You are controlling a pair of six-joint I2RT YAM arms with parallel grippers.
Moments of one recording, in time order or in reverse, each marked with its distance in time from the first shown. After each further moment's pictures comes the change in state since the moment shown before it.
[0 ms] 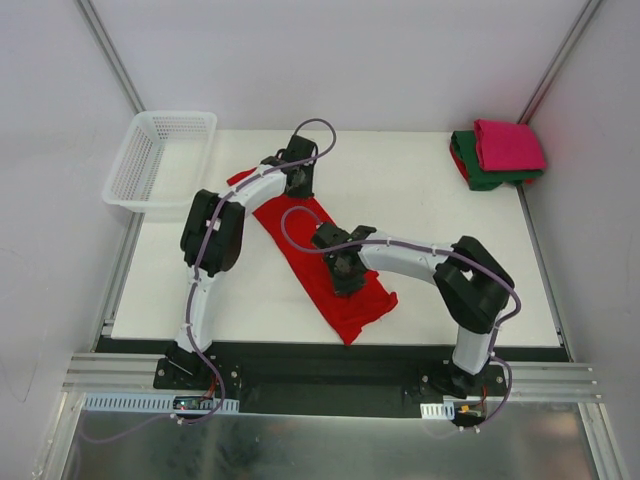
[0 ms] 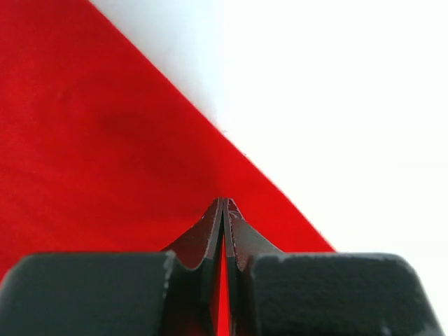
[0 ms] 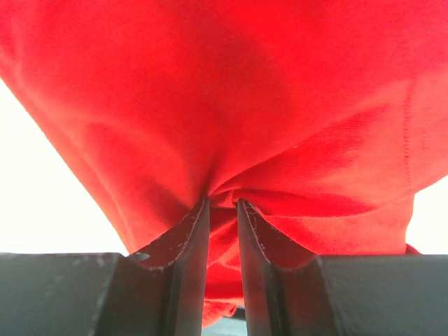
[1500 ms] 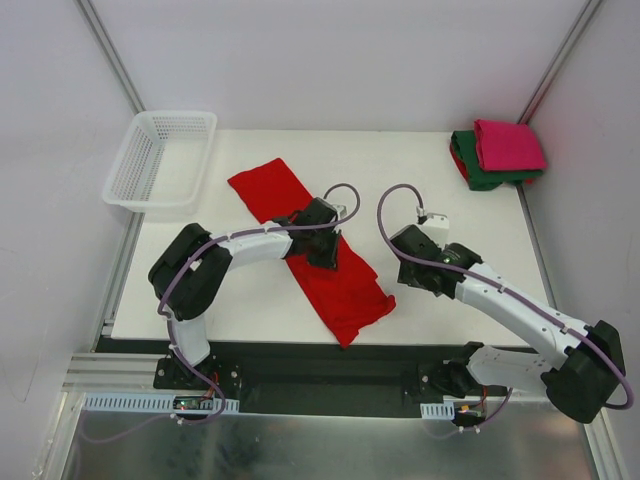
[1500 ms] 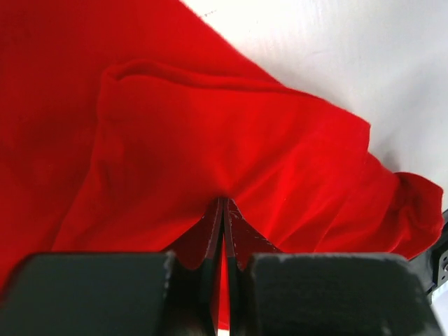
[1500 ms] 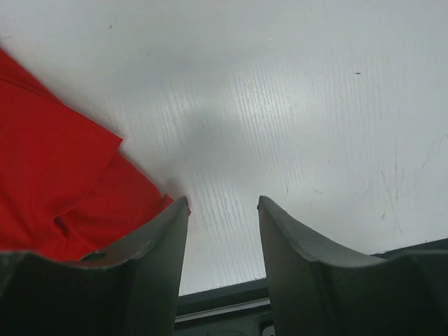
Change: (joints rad) left arm -0.295 -0.409 -0.658 0.210 0.293 -0.186; right arm -0.155 -0.698 -0.331 -0.163 0.449 0.232
